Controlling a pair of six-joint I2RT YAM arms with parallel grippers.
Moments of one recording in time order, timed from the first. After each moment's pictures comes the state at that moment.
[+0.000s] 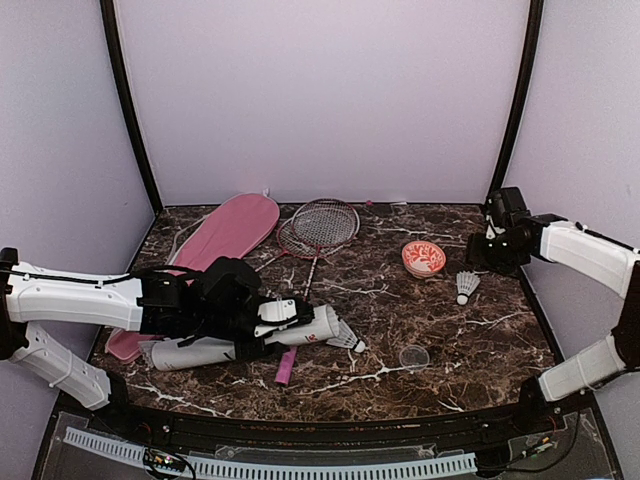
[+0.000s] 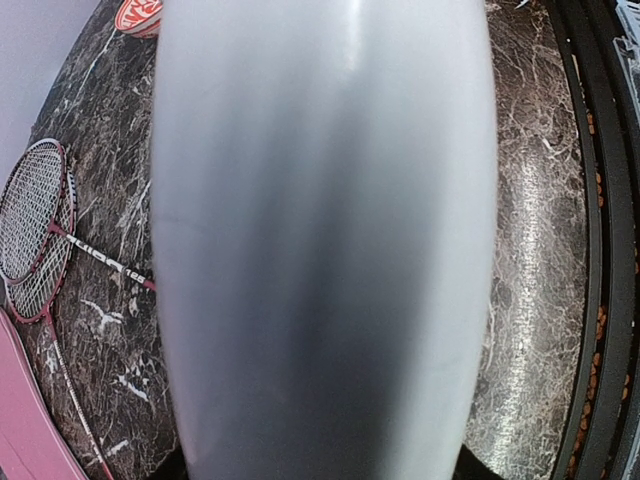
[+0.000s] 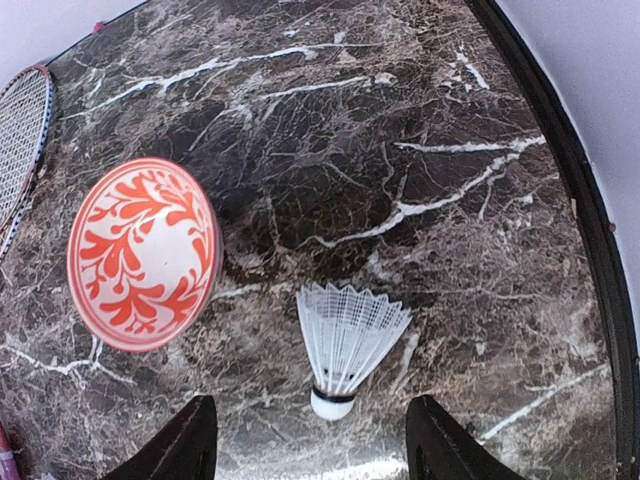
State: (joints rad) left arm -1.09 1.33 0.85 -0.36 -0.05 0.39; right arm 0.23 1.32 0.95 -0.58 0.15 0.46
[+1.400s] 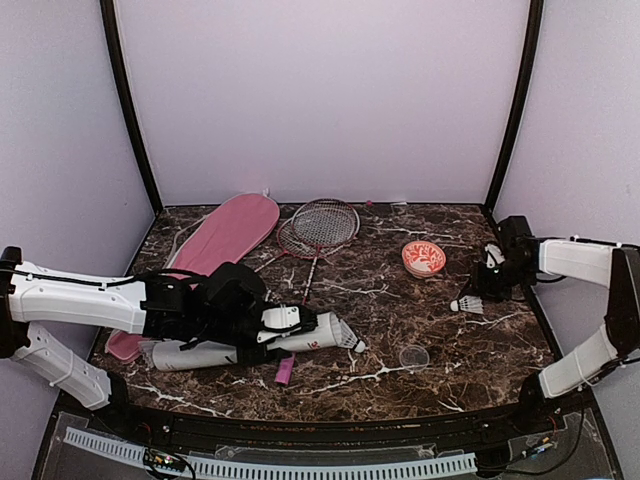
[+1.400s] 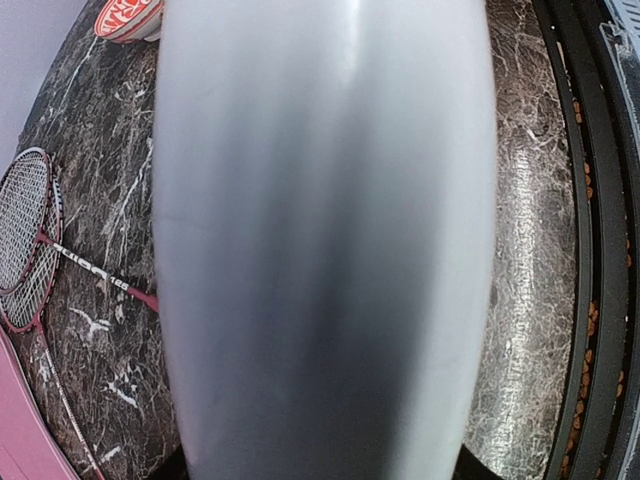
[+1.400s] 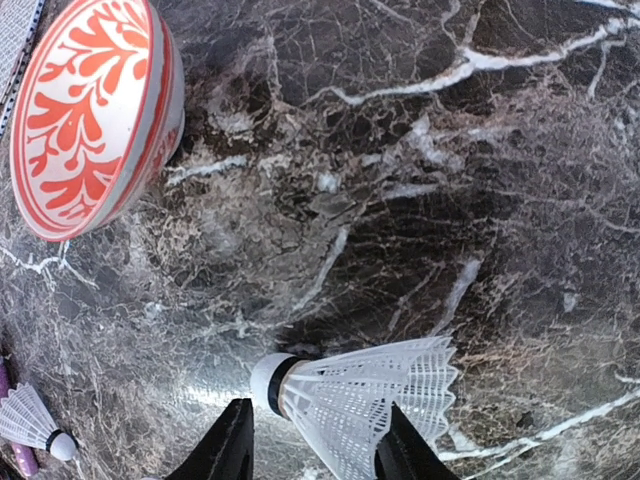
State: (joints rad) left arm -1.12 1.35 0.85 -0.36 -0.05 0.39; right arm 0.06 1.41 0.80 -0.51 -0.23 0.29
